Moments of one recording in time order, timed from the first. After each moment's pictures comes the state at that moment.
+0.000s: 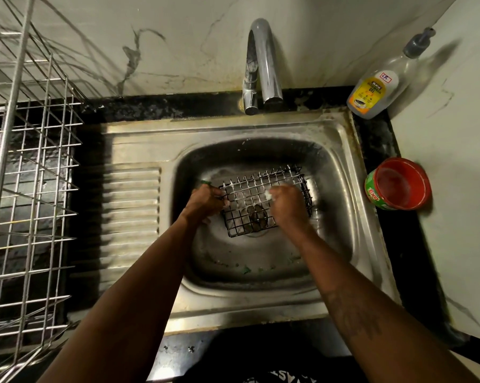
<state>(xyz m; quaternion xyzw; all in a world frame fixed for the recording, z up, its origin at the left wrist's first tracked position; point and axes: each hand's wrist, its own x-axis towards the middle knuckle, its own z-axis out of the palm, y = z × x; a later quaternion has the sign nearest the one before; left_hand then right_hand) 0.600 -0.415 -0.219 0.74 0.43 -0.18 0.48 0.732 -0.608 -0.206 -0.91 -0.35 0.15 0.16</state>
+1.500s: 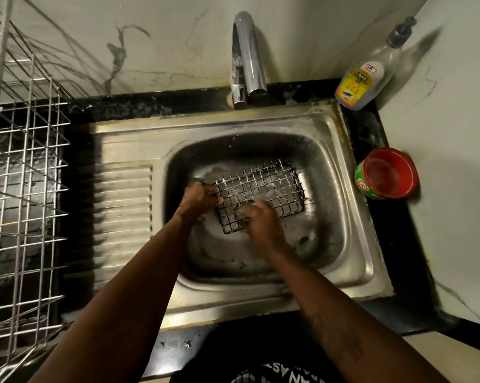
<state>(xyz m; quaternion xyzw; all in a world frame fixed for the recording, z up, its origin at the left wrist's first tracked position) 0.602 -0.425 -0.218 0.75 0.44 -0.14 0.47 0.657 -0.621 -0.219 -0.88 -0.41 0.16 0.17</state>
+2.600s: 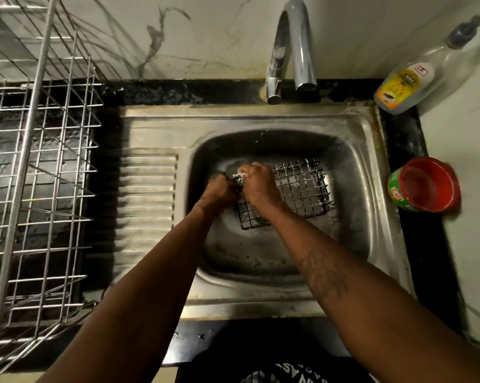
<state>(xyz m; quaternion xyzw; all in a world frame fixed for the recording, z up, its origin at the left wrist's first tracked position) 0.601 -0.419 -0.211 0.88 0.31 -0.18 0.32 0.689 -0.517 -0.202 -0.87 -0.40 0.19 0.21</state>
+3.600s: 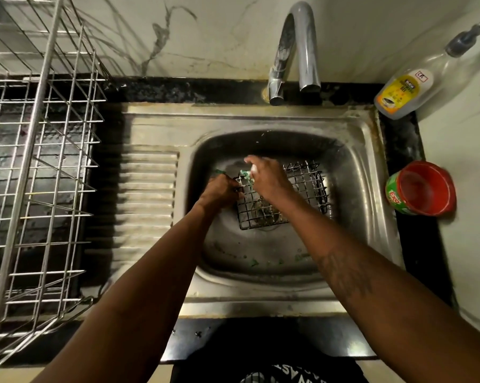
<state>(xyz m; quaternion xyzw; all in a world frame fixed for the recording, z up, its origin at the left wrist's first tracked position) 0.602 -0.416 -0.222 0.88 0.30 -0.19 0.32 0.719 -0.527 -0.192 -0.85 -0.44 0.21 0.20</state>
